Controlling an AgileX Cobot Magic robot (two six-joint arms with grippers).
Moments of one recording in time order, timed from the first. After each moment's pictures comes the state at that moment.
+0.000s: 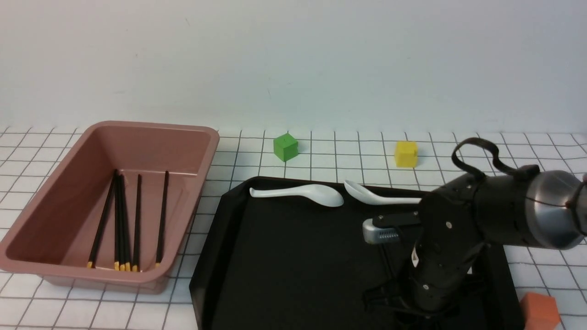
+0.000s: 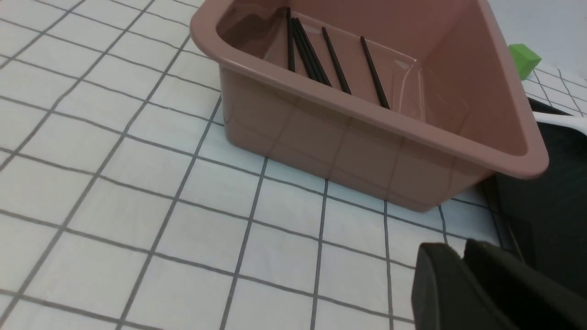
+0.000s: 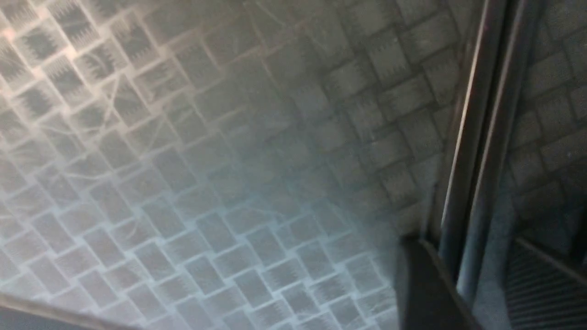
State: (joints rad) right arm 0.54 1.84 -1.03 0.05 0.72 0.43; left arm -0.06 -0.01 0.03 0.05 0.38 -0.41
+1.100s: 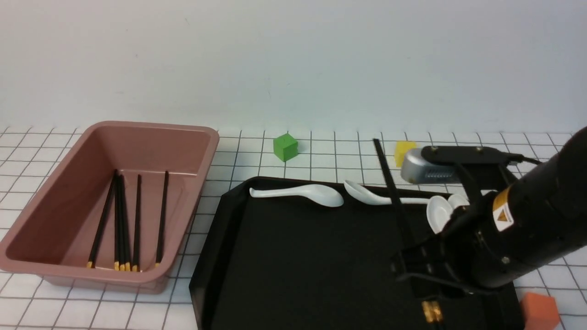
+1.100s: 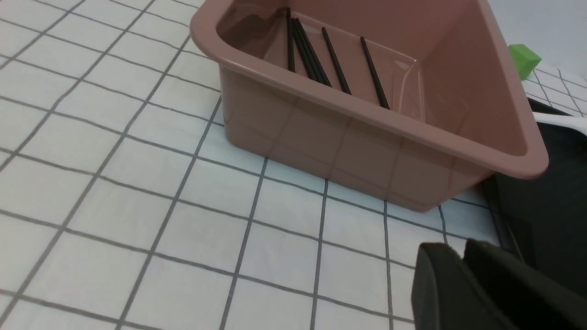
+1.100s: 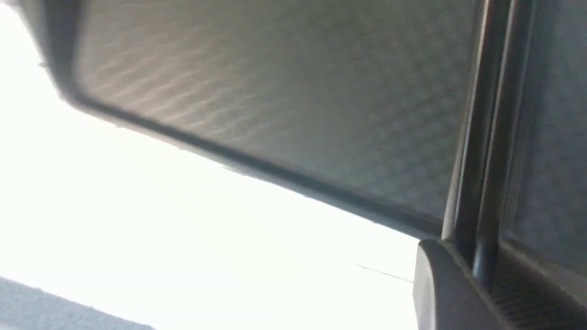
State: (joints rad) right arm 0.64 1.33 -1.02 0.14 0.90 0.43; left arm -0.06 -0.01 0.03 0.05 0.38 -0.41
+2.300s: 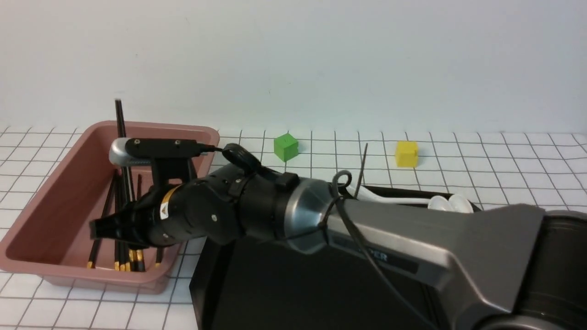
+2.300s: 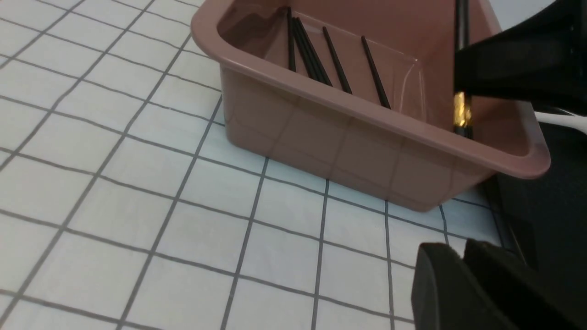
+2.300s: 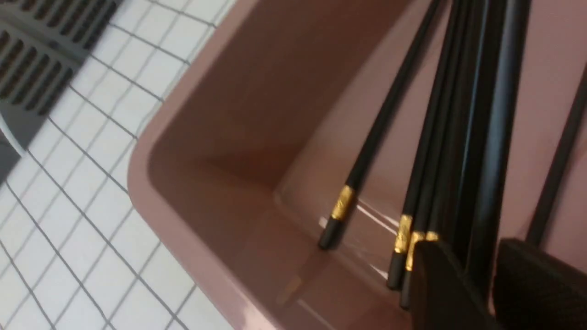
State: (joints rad) right arm 0.93 2.28 -1.90 0.21 0.36 0.43; left arm -0.06 -0.01 0.03 0.05 0.38 -0.41
